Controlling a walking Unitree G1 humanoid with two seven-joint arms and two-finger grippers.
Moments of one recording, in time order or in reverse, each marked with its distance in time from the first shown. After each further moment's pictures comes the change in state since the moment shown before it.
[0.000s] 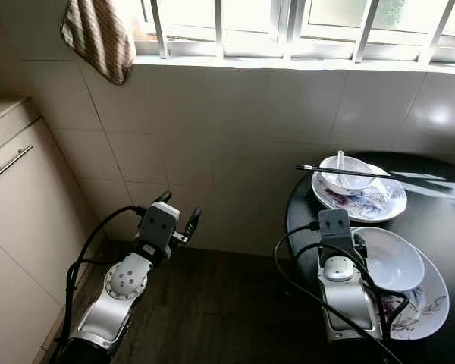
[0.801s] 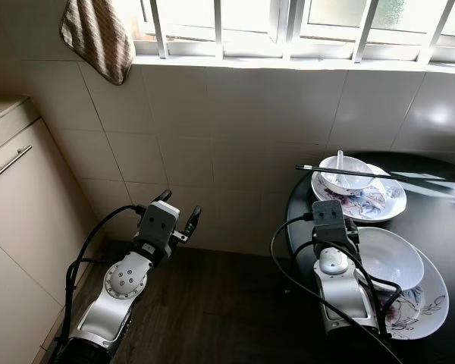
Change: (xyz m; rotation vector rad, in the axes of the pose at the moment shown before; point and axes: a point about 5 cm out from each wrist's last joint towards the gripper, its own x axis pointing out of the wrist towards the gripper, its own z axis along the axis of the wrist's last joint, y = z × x) left arm 0.000 0.001 0.003 0.002 -0.008 0.004; right arm 0.009 0.009 0.019 -0.010 -0.170 0.025
